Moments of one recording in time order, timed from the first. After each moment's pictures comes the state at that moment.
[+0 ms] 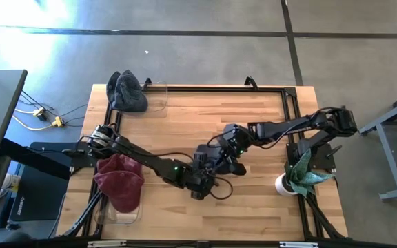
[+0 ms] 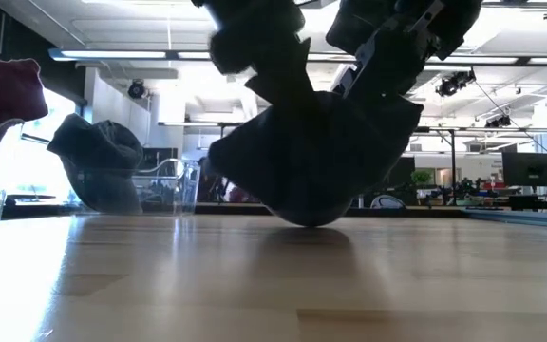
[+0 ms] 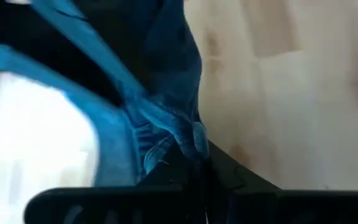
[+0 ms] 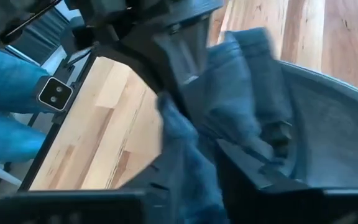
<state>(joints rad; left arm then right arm) -0.38 1.97 1.53 -0.52 -0.53 -0.03 -0.02 1.51 0.90 -0.14 -0.48 0.04</state>
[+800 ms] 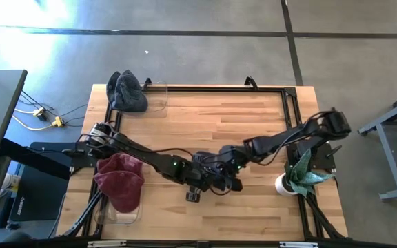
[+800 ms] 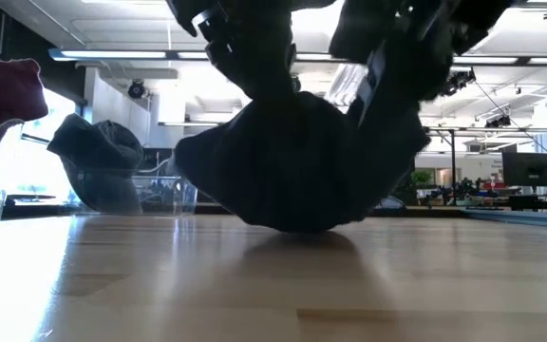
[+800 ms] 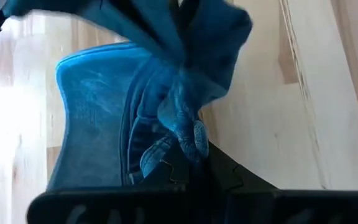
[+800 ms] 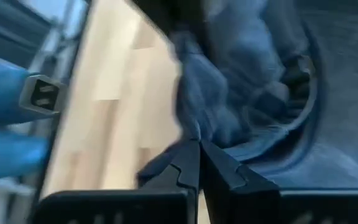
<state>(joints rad) -0.35 1.94 1.53 -0.61 -0.26 -0.11 0.17 1.60 0.90 -0.11 -0.32 0.31</state>
